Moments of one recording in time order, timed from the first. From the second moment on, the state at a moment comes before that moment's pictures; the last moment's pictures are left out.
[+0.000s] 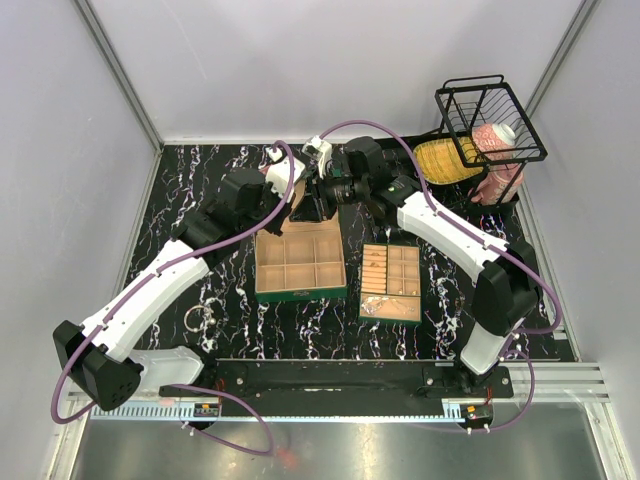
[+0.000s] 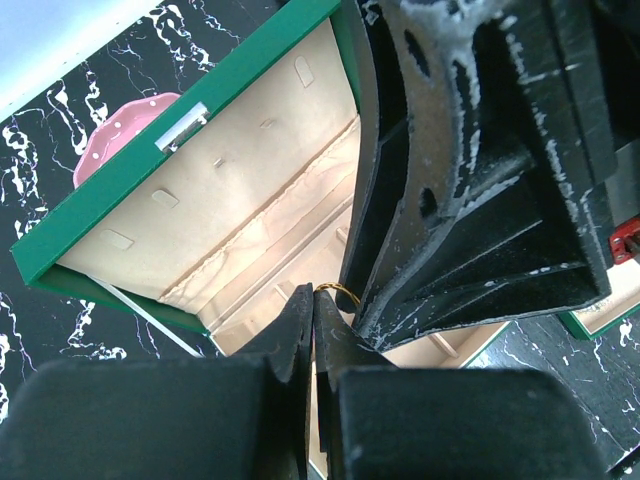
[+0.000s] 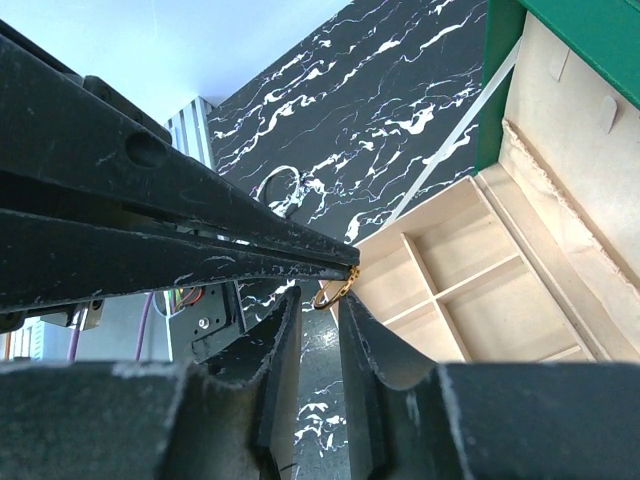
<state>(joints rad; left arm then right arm) -0.63 1.21 1.23 -0.52 -0.01 0.10 0.67 1.73 1.53 -0.23 -0.74 0.23</state>
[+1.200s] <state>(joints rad) -0.63 1.19 1.21 -0.52 -0.02 0.10 0.67 1.73 1.55 -0.26 -0.71 0.19</state>
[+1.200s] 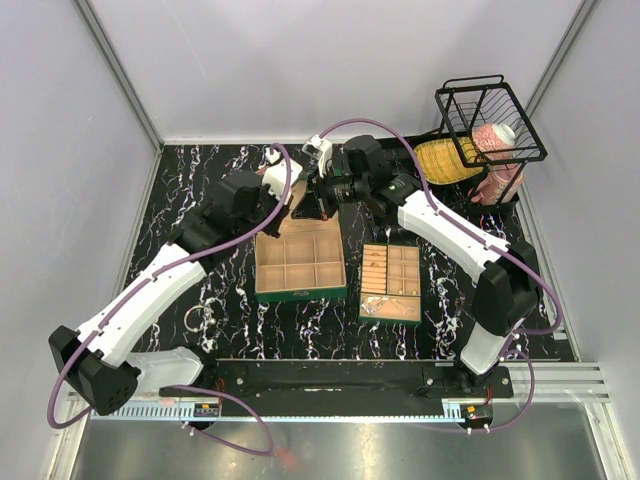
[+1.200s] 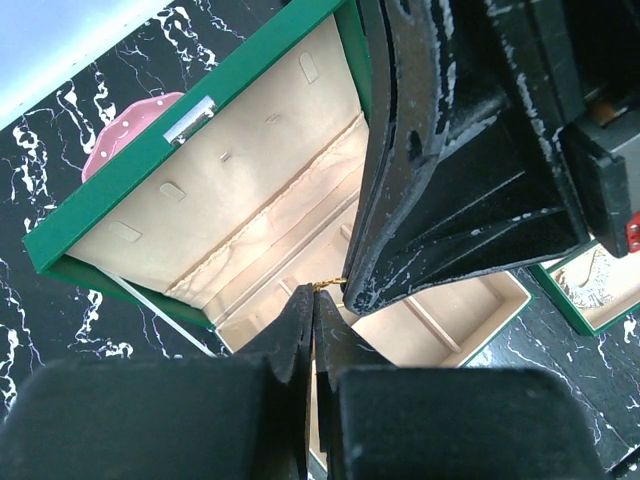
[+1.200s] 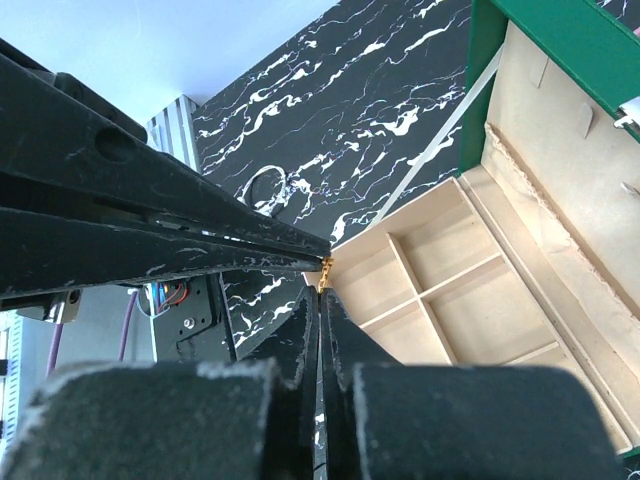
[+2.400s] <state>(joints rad) -0.28 1.07 1.14 -0.24 0.95 -0.13 0.59 1.46 1.52 -0.34 -0.88 0.08</state>
